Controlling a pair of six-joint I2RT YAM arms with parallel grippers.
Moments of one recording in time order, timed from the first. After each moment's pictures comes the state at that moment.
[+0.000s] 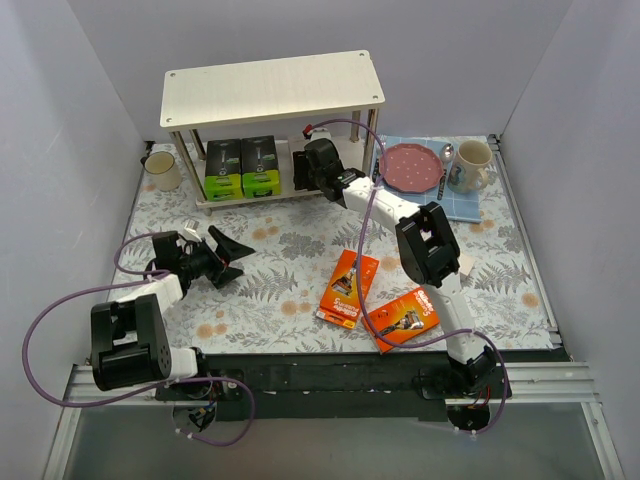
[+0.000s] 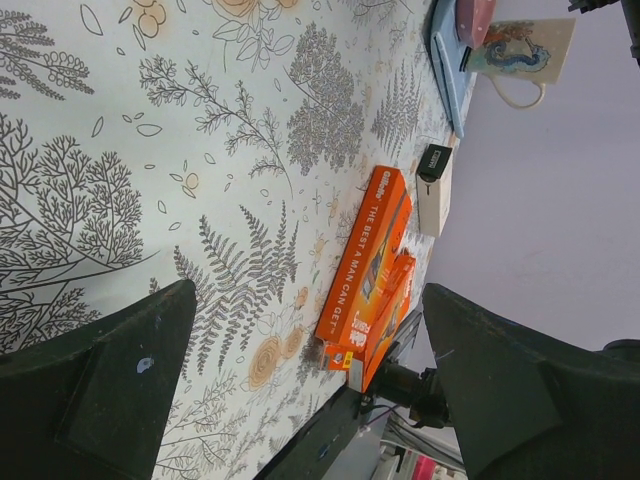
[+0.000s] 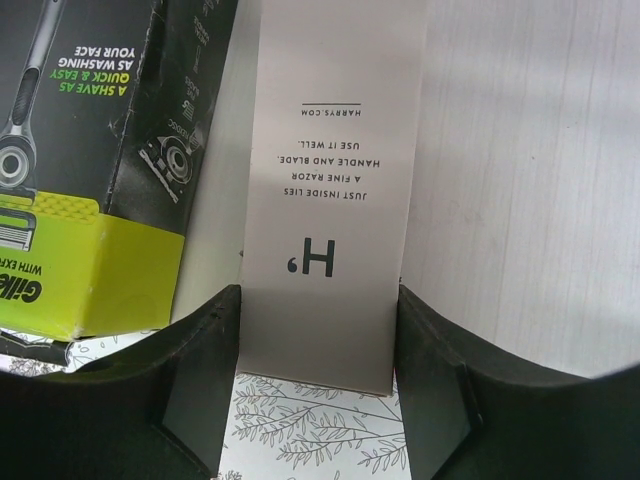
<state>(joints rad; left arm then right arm) 0.19 1.33 0.45 0.13 0.84 -0.77 0.68 2.33 1.97 -0.16 0.17 0.33</state>
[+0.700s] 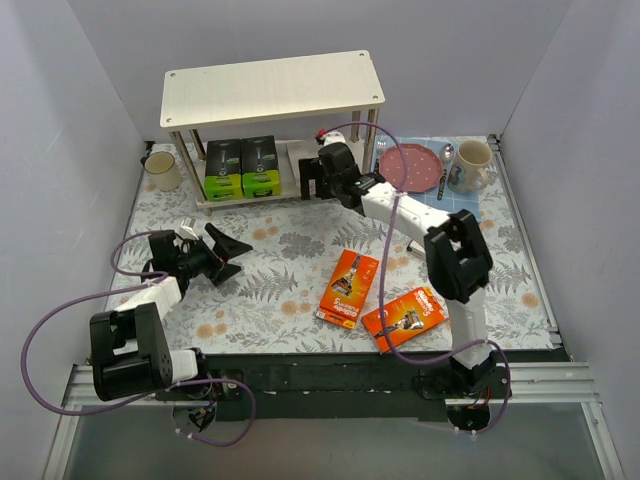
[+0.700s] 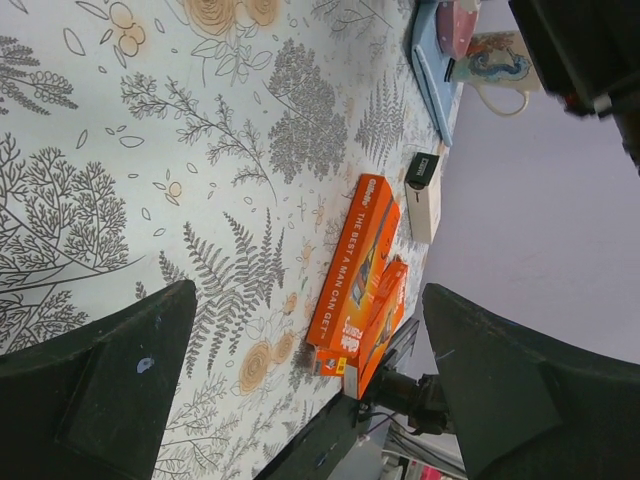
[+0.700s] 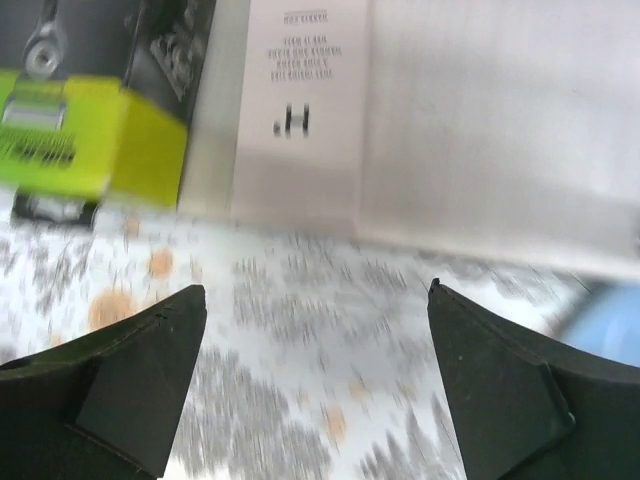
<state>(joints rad) 0.20 1.29 0.45 0.14 0.84 -0.78 0.68 2.13 1.75 -0.19 0.17 0.35</state>
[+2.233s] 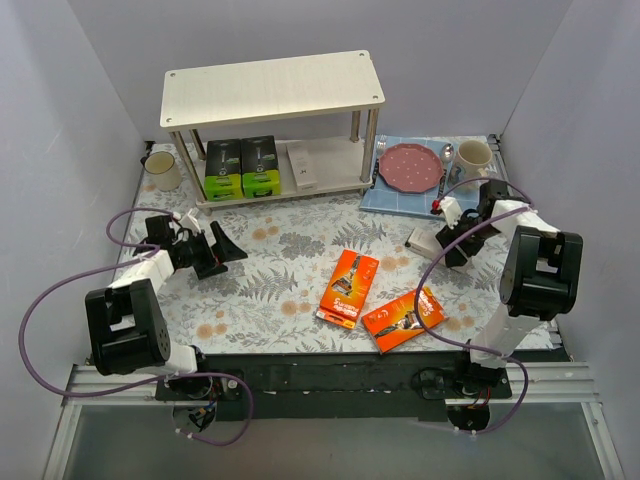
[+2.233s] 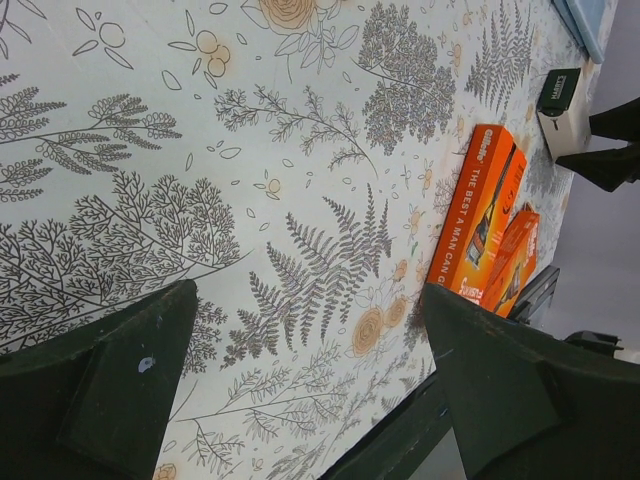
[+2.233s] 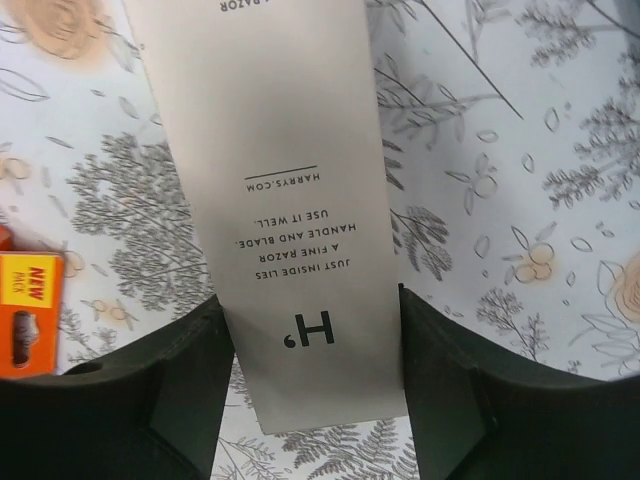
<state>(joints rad) 0.23 1.41 0.69 -0.29 0.78 -0.26 -0.15 1.75 1.12 -0.75 -0.38 -0.97</state>
